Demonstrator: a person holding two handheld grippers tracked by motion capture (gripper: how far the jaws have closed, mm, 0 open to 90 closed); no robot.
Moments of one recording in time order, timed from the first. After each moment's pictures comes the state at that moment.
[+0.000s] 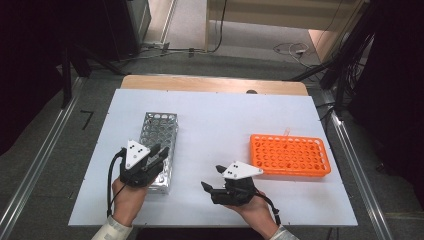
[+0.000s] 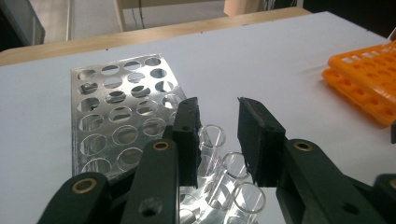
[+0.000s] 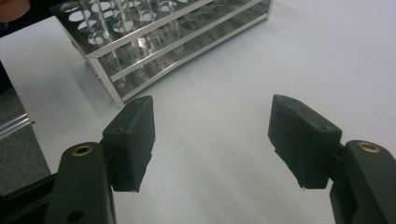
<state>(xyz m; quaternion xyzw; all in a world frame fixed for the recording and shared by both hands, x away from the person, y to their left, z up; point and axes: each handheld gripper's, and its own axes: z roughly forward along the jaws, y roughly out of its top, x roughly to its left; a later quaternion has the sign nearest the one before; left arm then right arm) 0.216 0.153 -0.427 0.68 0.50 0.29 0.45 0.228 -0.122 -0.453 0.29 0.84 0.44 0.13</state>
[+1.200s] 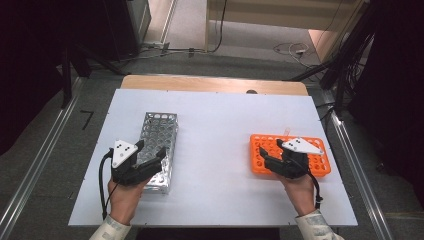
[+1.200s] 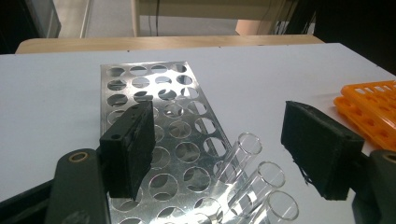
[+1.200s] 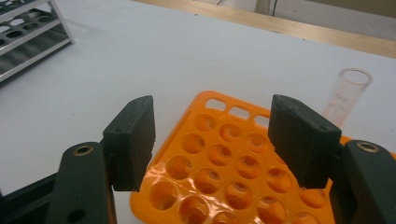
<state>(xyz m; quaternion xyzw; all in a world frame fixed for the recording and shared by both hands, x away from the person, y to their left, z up) 0.216 0.169 -0.429 0.63 0.54 0.29 0.48 0.288 -0.244 -0.435 0.44 0.75 0.41 0.26</state>
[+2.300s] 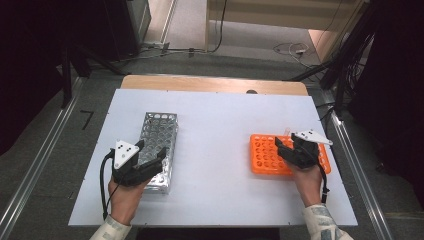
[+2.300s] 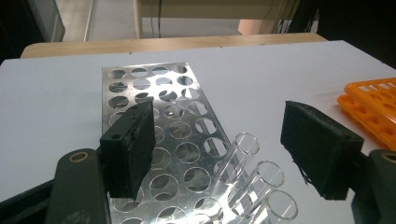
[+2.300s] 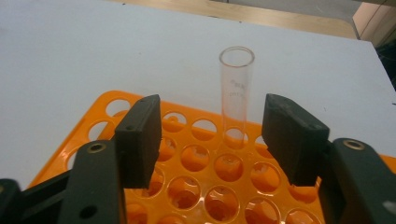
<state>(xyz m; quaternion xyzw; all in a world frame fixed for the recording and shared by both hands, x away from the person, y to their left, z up) 0.215 0.167 -0.429 0.64 0.53 0.30 0.47 0.326 -0.277 -0.449 0.51 0.72 0.37 0.30</state>
